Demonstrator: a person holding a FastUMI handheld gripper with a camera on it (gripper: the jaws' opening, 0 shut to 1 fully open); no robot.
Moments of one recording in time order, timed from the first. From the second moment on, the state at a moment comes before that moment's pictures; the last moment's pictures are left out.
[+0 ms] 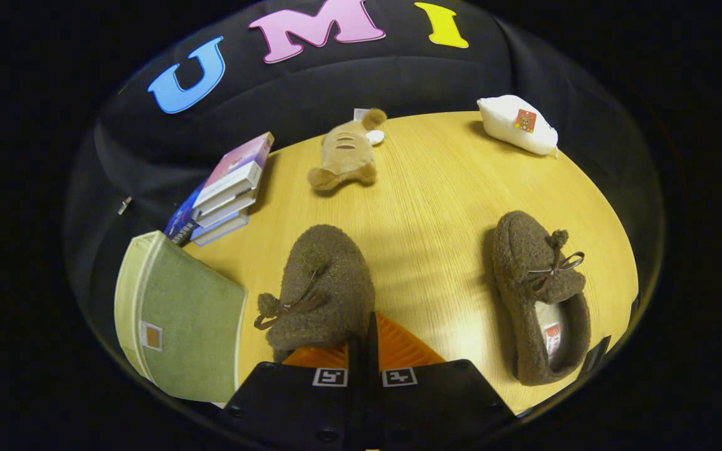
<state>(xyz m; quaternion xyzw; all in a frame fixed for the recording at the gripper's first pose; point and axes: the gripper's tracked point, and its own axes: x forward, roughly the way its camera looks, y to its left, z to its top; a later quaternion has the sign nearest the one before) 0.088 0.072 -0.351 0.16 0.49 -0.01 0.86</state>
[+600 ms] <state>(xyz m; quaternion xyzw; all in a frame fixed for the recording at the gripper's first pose) 0.089 0.152 -0.178 0.26 0.40 0.05 0.88</state>
